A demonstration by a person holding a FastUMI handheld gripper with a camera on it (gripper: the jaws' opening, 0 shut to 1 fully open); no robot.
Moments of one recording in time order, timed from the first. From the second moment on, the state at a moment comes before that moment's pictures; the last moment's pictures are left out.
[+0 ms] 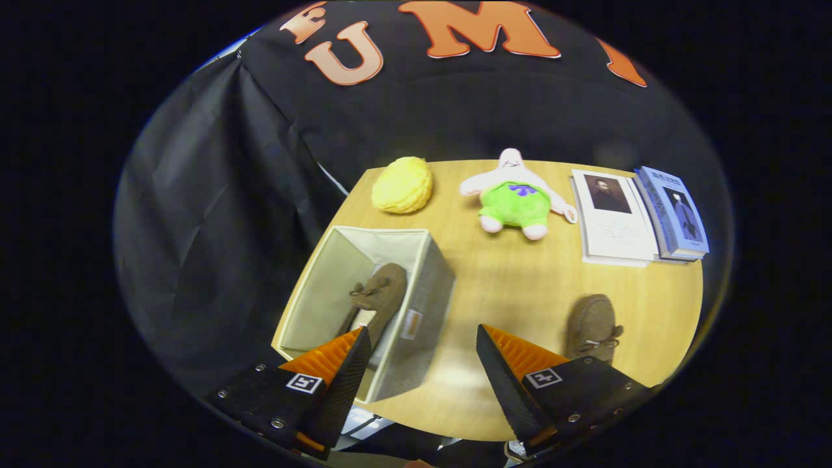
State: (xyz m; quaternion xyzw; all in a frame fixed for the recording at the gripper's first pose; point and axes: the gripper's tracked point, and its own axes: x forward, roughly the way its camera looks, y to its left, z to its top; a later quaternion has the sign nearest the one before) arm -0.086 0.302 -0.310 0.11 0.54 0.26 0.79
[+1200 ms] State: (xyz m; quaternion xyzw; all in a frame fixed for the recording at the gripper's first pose) arm -0.122 0.091 -0.505 0.04 0.59 0.12 0.80
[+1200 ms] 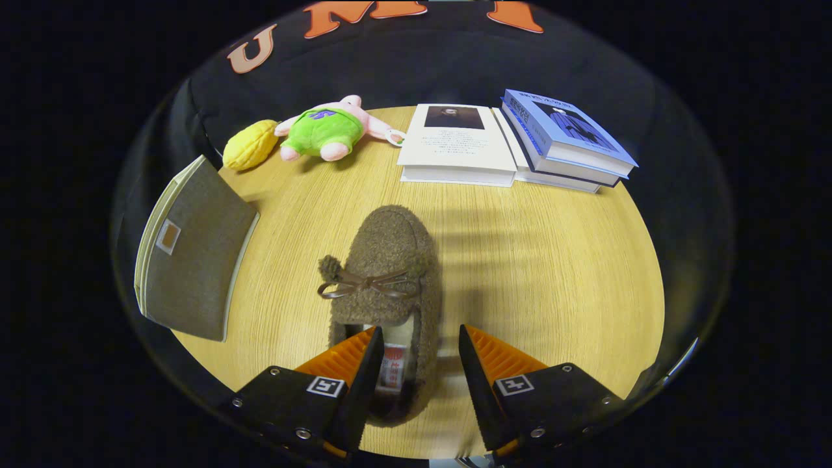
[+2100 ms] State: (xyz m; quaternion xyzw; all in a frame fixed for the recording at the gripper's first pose) arm -0.113 0.112 -0.492 0.10 0.60 0.05 0.79
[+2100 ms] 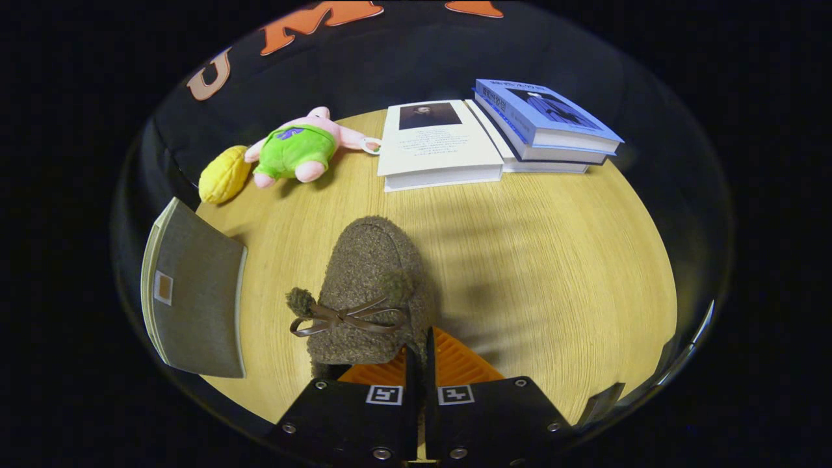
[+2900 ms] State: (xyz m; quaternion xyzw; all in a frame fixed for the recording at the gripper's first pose) arm -0.092 0.255 -0.351 0.15 0.58 0.11 0.79
